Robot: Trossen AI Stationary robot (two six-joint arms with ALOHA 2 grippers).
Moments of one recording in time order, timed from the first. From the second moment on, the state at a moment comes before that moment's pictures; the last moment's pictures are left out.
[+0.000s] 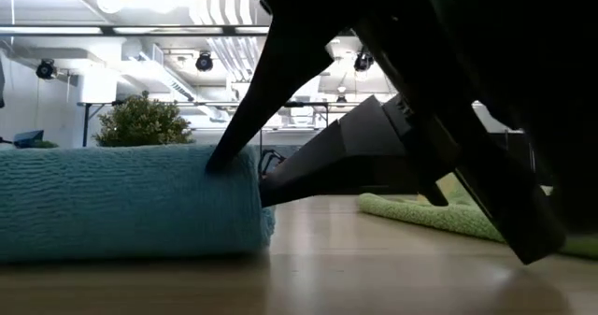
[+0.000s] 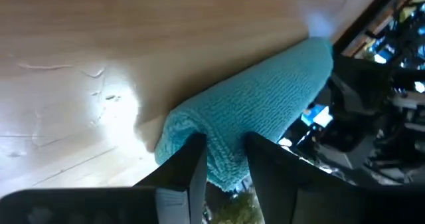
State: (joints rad) left arm -0.99 1.55 0.46 0.37 -0.45 -1.57; right arm 0.70 2.34 1.63 -0.25 0.86 -1.38
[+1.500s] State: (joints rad) left arm -0.97 1.55 0.48 0.38 -0.42 -1.43; right arm 0.39 2.05 1.22 0.17 -0.19 -0.19
